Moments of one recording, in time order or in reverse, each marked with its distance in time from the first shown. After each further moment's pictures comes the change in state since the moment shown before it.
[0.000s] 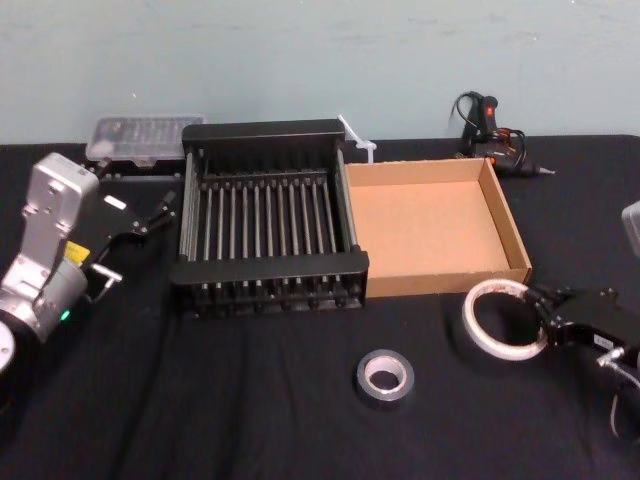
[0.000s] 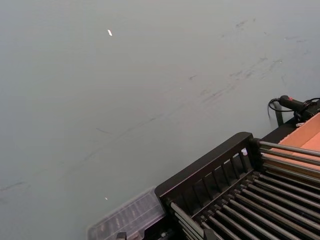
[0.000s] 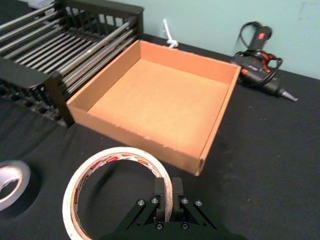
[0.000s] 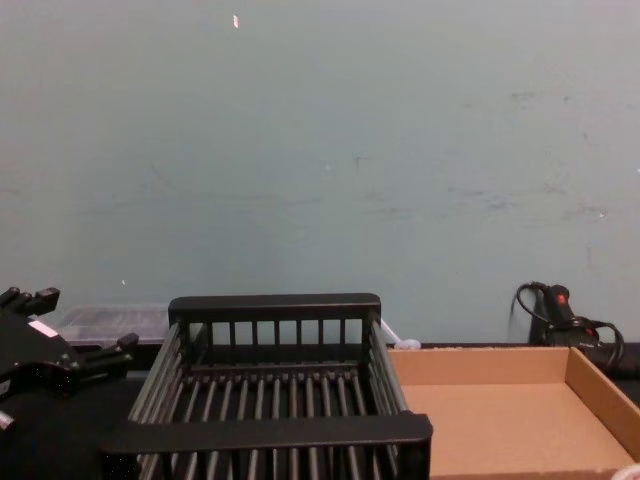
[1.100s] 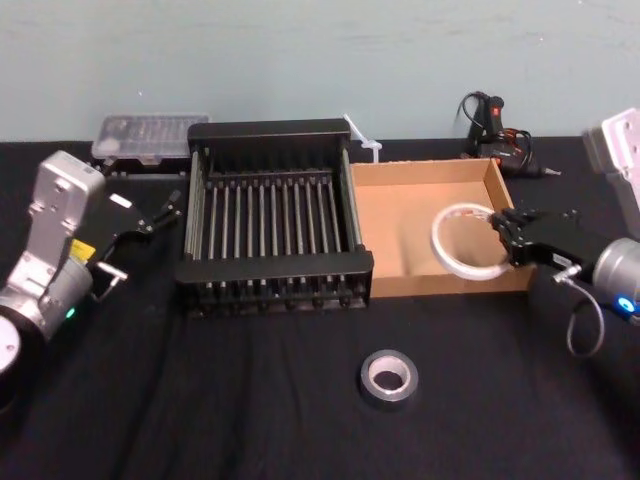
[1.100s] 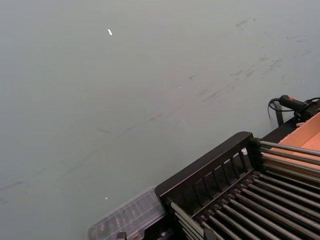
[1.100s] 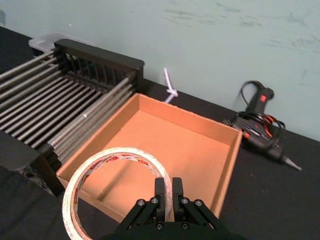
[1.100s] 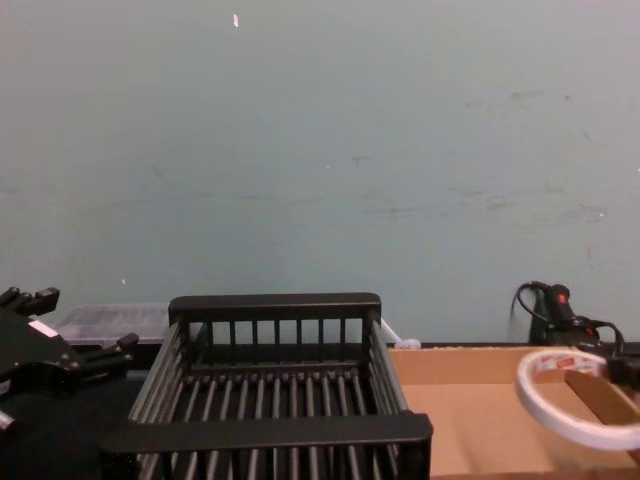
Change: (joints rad) left arm 0.000 0.000 0.000 0.000 0.000 0.000 0.000; right arm 0.262 -0.090 -0.100 0.110 -0.055 0.042 -0.007
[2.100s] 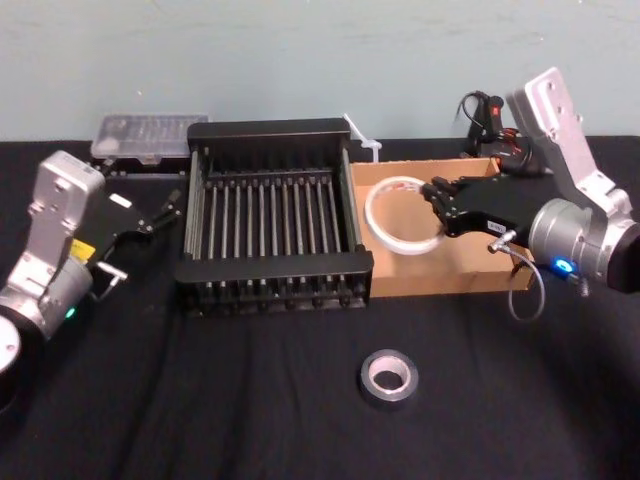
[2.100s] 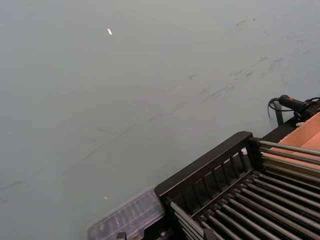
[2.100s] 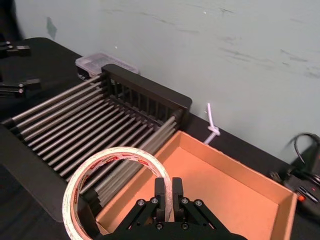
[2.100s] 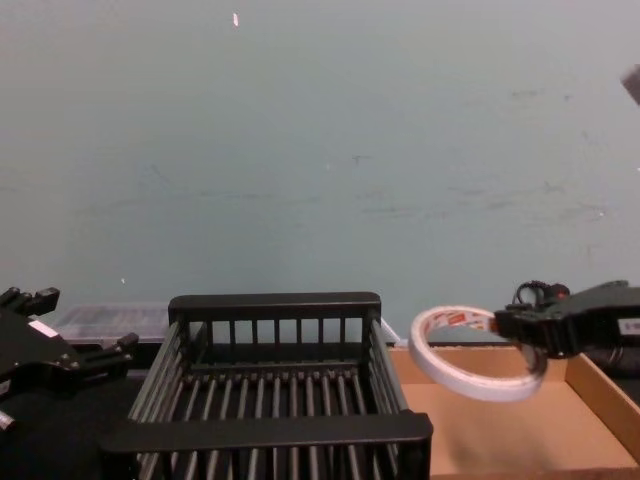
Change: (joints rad) left arm 0.000 0.000 0.000 0.000 0.000 0.000 0.000; right arm 0.165 -0.059 -0.130 0.064 -0.039 -0.004 0.069
